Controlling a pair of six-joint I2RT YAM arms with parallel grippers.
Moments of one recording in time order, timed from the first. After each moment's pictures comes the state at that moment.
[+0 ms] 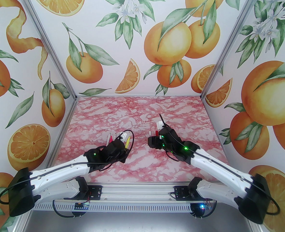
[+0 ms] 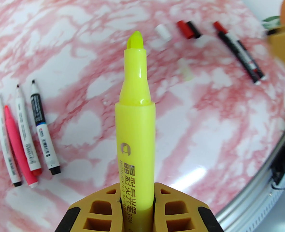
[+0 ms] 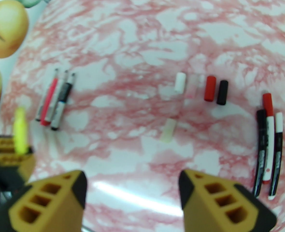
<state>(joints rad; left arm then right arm) -0.97 1.17 0.66 -0.40 -0.25 -0.55 0.74 1.01 0.75 -0.44 0.05 0.55</state>
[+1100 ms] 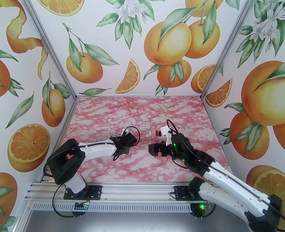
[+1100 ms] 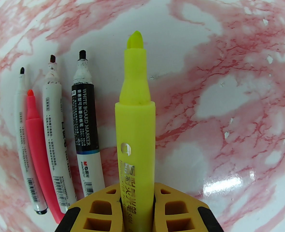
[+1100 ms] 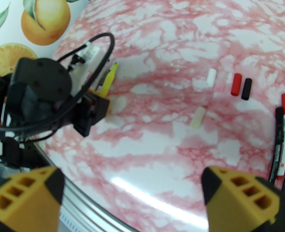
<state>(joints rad) -0.85 1.68 0.87 -0.47 -0.45 -0.60 0.74 0.82 0.67 -0.44 -0.09 0.54</state>
